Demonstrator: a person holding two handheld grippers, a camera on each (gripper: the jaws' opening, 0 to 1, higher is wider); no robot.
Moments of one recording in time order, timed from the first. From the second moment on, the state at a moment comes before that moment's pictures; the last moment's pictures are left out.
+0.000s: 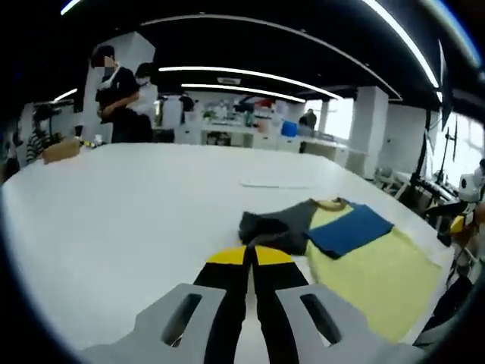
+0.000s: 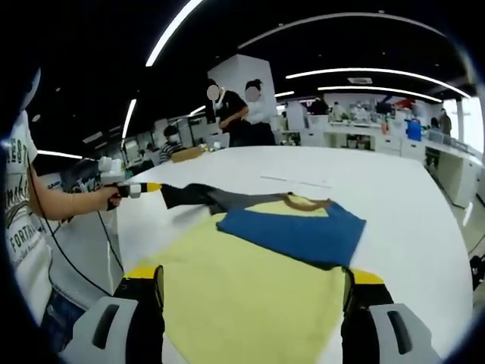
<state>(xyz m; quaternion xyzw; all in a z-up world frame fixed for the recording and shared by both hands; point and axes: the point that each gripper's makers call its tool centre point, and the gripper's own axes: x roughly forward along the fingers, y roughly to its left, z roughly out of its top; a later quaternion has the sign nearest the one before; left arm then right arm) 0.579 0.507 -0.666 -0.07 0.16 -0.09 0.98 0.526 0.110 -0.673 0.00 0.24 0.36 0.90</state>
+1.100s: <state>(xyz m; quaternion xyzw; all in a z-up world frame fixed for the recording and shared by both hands) 0.583 0.600 -0.641 -0.08 0.15 0.06 0.98 0.520 0.105 -0.677 -0.01 0.25 0.35 0.90</state>
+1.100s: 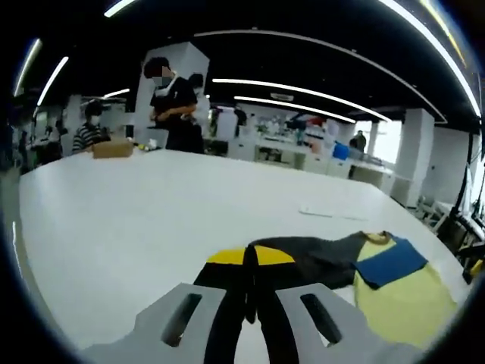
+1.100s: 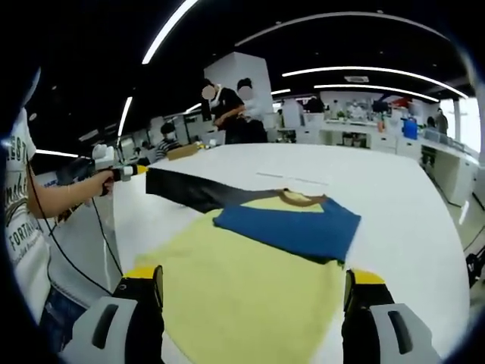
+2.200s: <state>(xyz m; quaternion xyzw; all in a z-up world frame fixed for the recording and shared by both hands) 0.594 0.653 -0.727 0.00 0.24 0.09 0.97 0.515 0.103 -0.682 -0.02 0.27 0.33 0.91</state>
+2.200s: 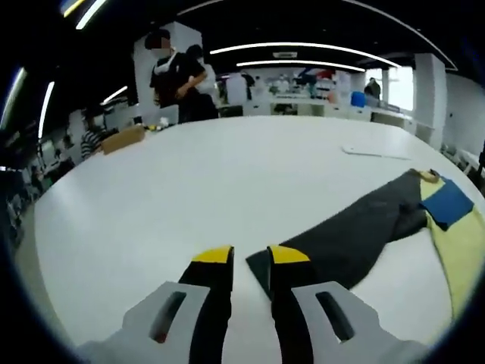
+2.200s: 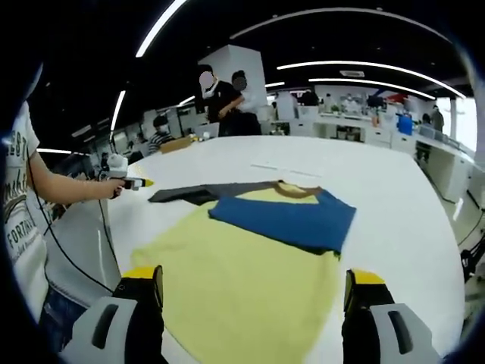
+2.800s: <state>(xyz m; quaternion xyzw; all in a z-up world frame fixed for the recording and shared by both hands) 0.576 0.630 -0.772 -0.05 0.29 0.11 0.95 0.510 0.100 -0.686 -0.02 0.27 0.32 0.91</state>
